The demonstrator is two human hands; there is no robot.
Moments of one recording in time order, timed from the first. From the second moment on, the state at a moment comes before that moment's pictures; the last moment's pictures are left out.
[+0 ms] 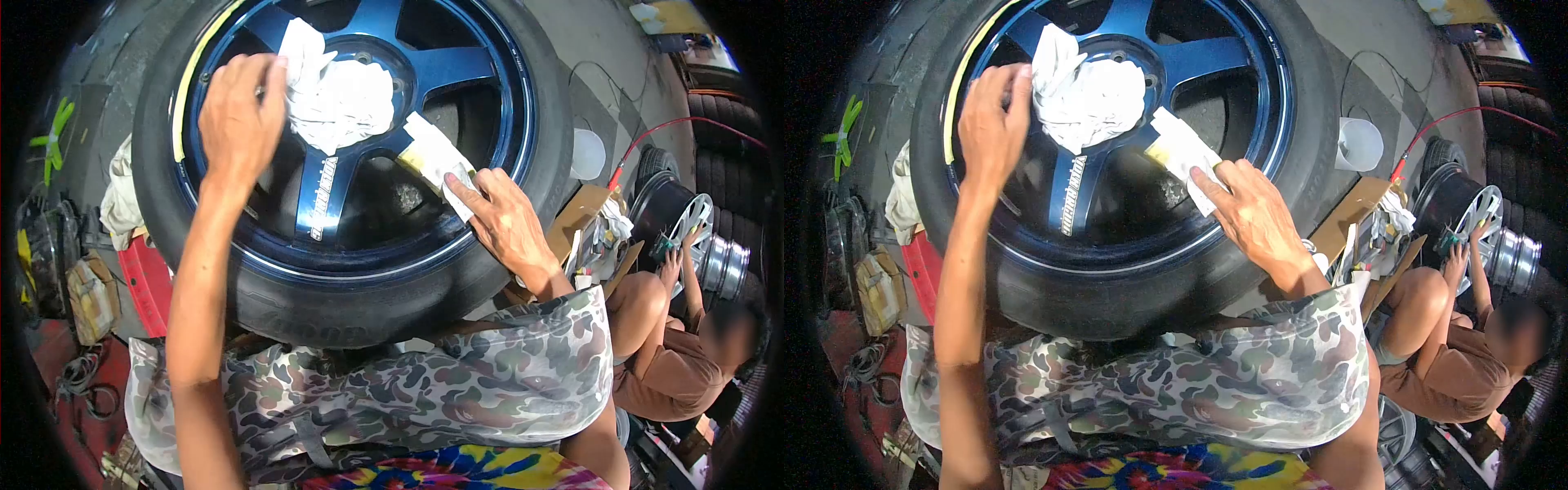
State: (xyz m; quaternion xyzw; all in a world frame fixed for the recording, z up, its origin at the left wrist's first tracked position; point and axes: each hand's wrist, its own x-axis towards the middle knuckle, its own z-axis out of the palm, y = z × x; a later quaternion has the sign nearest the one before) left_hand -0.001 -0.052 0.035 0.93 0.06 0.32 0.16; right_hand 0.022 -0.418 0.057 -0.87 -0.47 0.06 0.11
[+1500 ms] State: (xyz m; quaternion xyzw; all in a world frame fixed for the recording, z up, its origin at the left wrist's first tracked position) left_hand 0.004 -0.002 -0.003 0.97 0.20 0.06 0.13; right_hand 0.032 -0.406 0.050 -0.86 -0.50 0.03 0.14
